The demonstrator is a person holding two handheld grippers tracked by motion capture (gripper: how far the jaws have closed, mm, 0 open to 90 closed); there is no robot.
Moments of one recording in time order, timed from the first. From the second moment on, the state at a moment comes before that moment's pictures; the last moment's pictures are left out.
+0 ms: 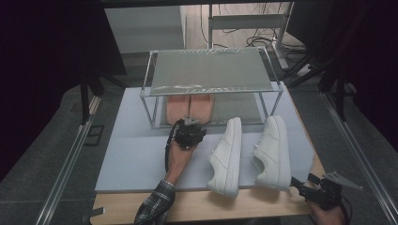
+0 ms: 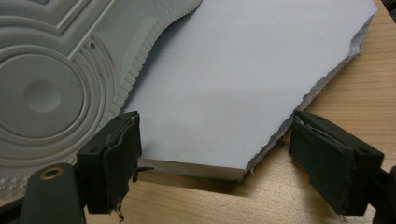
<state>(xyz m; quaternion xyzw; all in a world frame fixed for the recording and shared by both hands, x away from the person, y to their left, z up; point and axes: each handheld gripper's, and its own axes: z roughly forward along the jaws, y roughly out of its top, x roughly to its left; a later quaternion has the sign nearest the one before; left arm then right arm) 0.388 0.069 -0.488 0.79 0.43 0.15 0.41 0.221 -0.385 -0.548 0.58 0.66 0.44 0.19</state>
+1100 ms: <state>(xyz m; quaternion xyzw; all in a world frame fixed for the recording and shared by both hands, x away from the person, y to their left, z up) 0.339 0.105 -0.473 0.80 0.41 0.15 0.41 0.221 -0.384 -0.548 0.58 0.66 0.44 0.19</state>
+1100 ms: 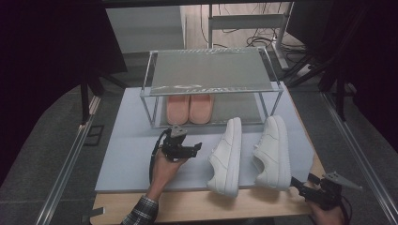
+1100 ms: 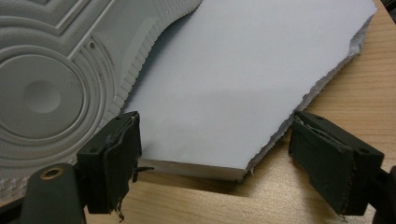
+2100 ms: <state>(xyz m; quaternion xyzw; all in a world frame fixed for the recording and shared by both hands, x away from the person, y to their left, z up) 0.286 0.165 -0.484 0.79 0.42 0.17 0.41 0.221 -0.384 -0.548 0.58 0.66 0.44 0.19</state>
